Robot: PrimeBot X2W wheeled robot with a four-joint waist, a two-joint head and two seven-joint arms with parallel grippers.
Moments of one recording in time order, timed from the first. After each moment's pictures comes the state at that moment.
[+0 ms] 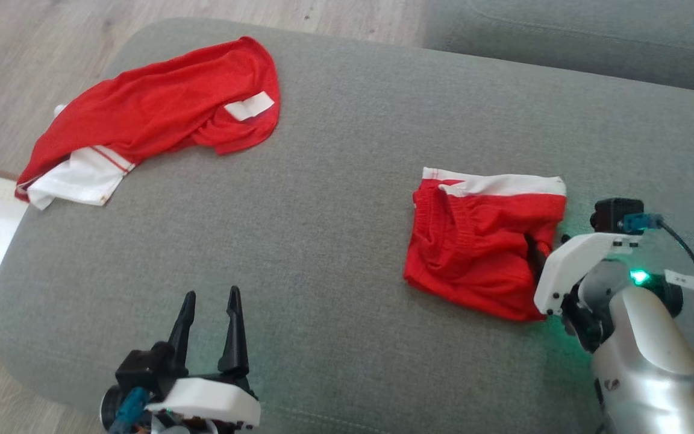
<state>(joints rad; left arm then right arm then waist) -0.06 0.18 -0.45 0.27 -0.57 0.15 -0.25 -0.45 -0.05 -0.06 0.74 0.13 0.12 0.32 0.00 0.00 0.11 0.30</state>
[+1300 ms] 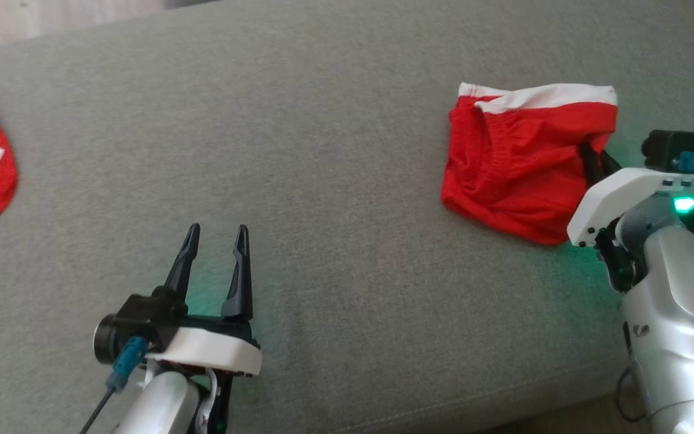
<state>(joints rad) -0.18 0.21 -0.46 0.19 -0.48 0.13 -0.21 -0.59 -0.11 -0.08 0.74 0.12 0.12 0.15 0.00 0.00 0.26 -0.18</state>
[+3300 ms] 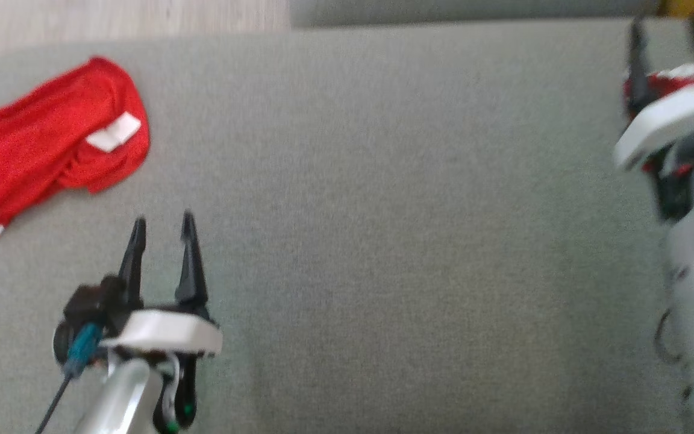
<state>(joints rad) -0.23 0.23 -0.38 0.26 -0.56 0.15 -0.23 -0.77 -0.21 -0.05 0.71 0.01 0.12 -0.06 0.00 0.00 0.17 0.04</state>
